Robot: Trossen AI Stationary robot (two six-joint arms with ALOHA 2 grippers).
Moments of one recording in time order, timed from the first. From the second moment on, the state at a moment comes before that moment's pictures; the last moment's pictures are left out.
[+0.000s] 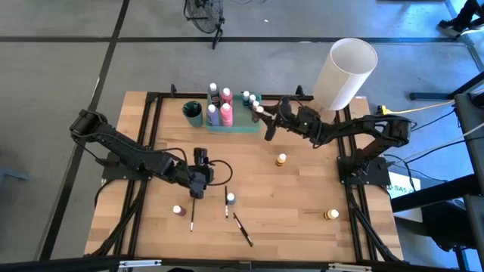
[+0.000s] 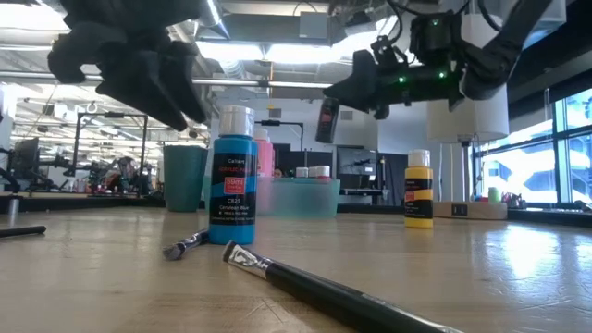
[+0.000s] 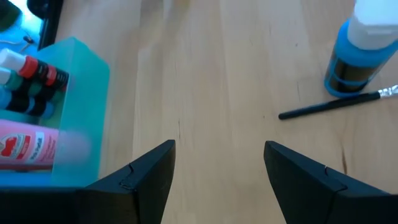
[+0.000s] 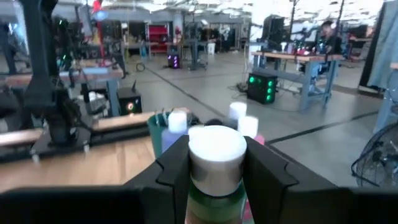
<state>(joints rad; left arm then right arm) -0.38 1.34 0.81 -0.45 -0.54 -0.06 -0.34 1.57 0.59 1.00 0.07 0.02</state>
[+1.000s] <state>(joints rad) -0.32 1.34 0.81 -0.39 -0.44 -0.08 -0.45 1.88 0.66 1.15 0.05 0.07</state>
